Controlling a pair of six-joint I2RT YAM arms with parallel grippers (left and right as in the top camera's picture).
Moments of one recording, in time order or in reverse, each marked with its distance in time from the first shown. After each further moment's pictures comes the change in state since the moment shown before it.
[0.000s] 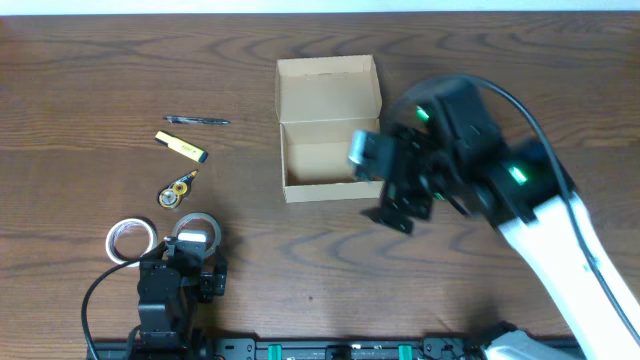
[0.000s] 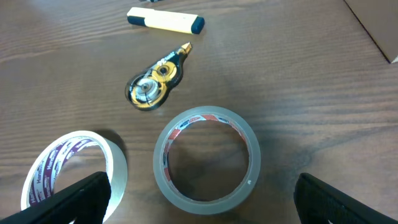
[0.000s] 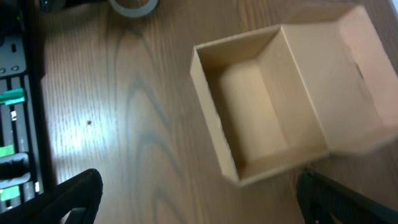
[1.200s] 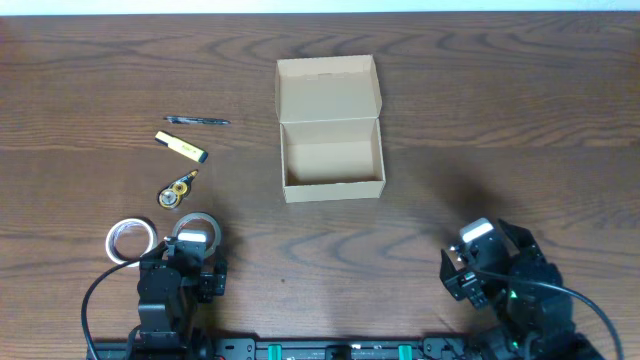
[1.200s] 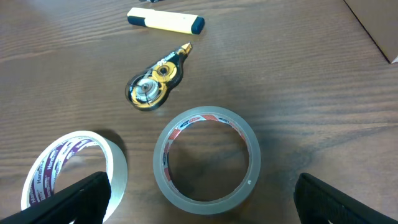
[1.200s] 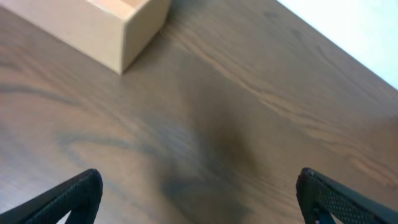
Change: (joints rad) left arm 0.000 0.000 0.000 0.000 0.000 0.000; right arm -0.111 -1.024 -0.875 0.264 0.557 0.392
